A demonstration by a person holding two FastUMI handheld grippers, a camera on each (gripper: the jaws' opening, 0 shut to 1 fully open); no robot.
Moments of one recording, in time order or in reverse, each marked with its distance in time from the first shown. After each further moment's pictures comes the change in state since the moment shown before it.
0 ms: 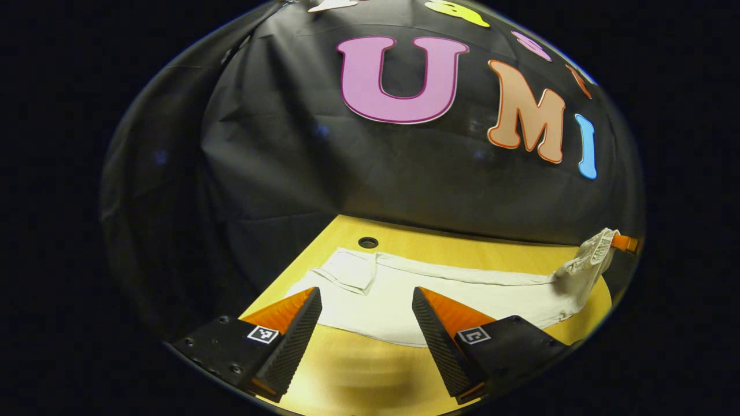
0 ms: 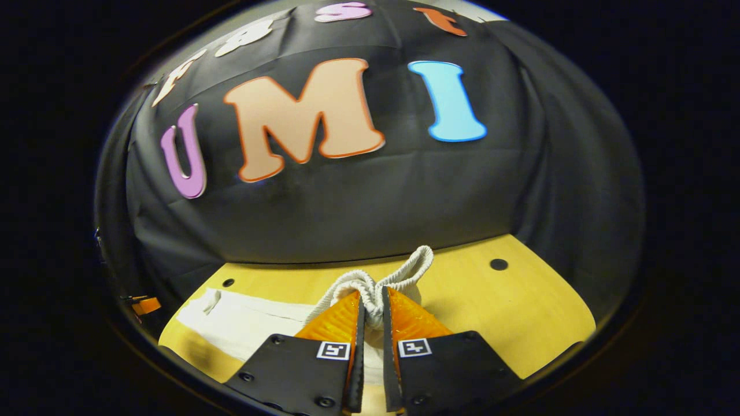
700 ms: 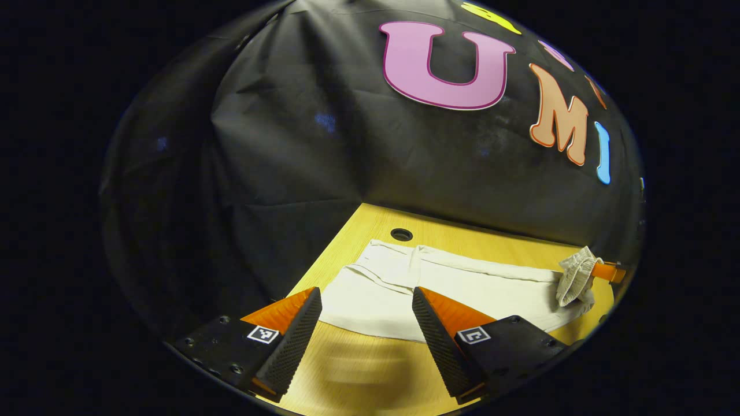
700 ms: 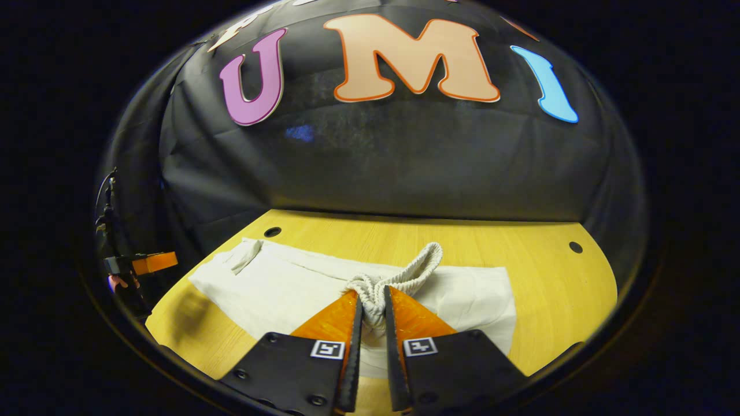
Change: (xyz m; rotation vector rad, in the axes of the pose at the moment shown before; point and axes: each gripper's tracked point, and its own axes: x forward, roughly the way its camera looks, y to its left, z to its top) left arm 0.003 0.007 0.007 -0.052 0.040 0.006; right arm 0.037 0.145 -0.123 -0.146 0.184 0.180
